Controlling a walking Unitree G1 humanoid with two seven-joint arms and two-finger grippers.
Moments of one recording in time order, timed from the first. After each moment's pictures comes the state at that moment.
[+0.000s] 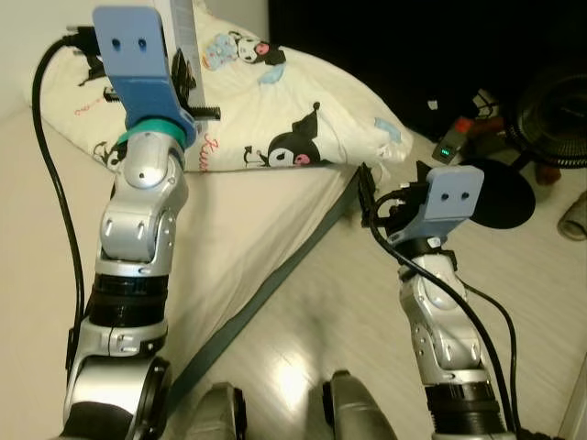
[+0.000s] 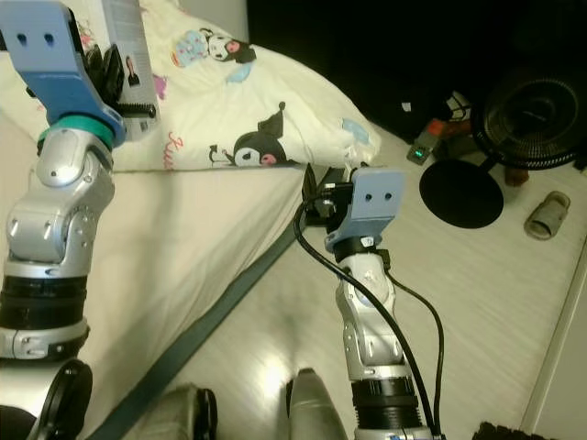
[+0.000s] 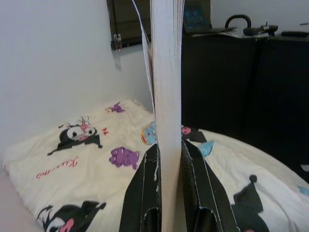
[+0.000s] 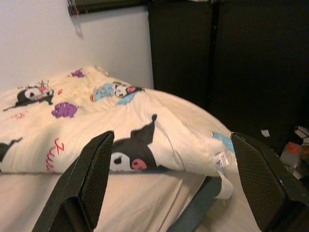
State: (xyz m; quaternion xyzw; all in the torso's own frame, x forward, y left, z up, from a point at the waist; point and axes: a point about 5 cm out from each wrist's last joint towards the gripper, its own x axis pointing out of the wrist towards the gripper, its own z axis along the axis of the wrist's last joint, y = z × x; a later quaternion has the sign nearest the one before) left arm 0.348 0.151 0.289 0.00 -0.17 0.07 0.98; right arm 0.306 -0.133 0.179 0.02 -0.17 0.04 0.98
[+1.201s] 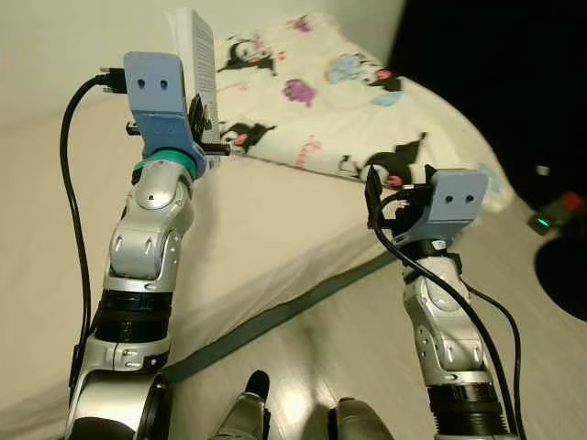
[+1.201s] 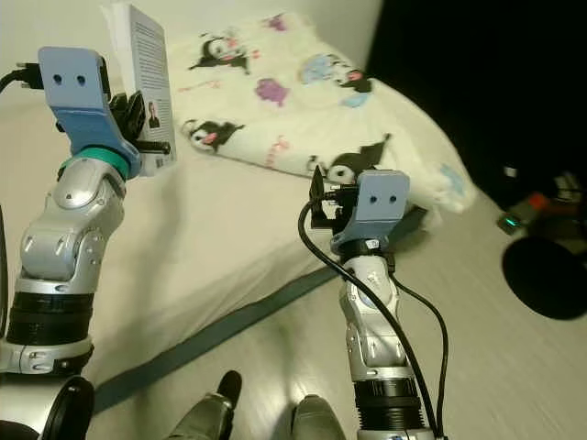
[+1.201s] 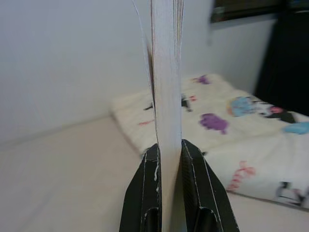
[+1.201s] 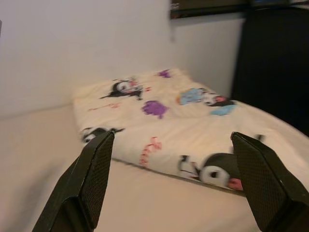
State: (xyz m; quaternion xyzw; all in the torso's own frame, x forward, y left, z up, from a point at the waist) left arm 0.349 0.149 0.263 0.01 -0.11 0.05 0.99; right arm 0.306 -0.138 0.176 0.02 -0.16 0.03 0.99
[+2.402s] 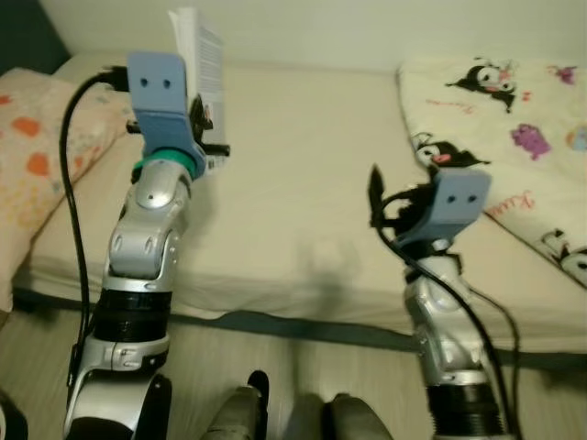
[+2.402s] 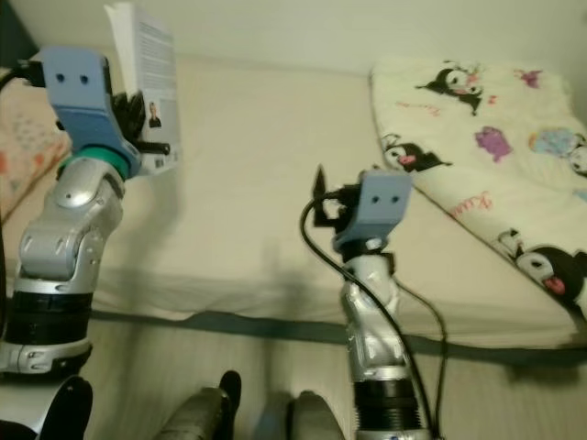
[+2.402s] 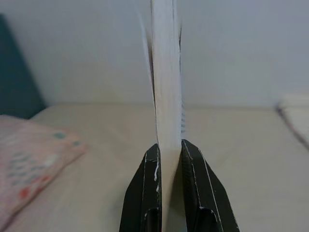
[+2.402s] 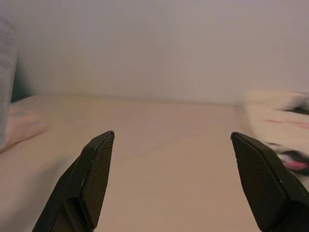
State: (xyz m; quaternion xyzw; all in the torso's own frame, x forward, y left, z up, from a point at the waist) left arm 0.349 0.147 0.263 0.01 -0.11 0.04 0.99; right arm 0.305 -0.133 0.176 0.02 -0.17 0.03 0.99
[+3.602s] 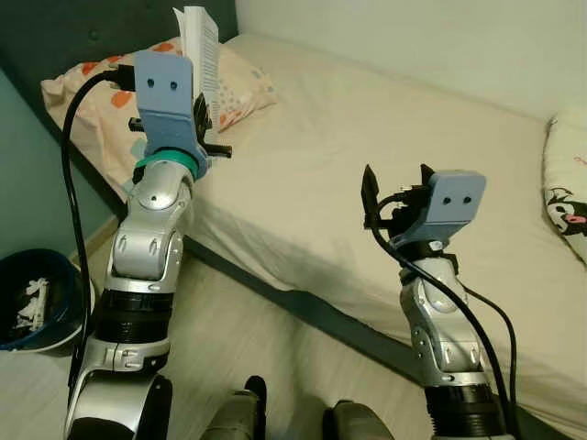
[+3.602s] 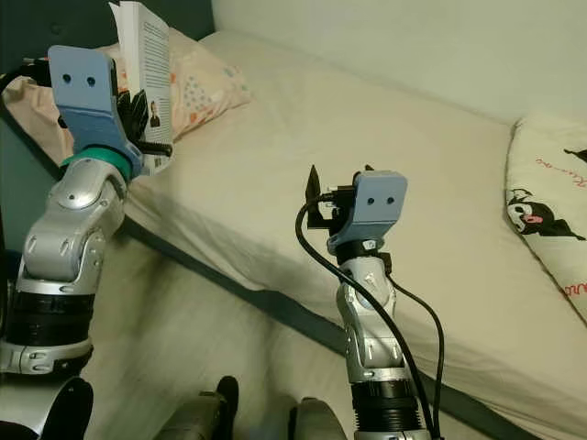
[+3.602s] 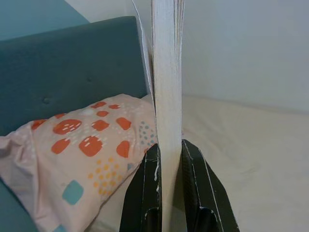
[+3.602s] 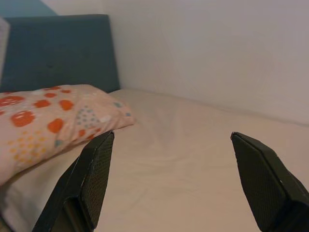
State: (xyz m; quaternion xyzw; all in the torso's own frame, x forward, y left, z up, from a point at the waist) left arm 0.349 0.146 0.264 0.04 -0.12 0.04 0.99; right arm 0.304 -0.136 0.177 0.02 -0.17 0.02 0.98
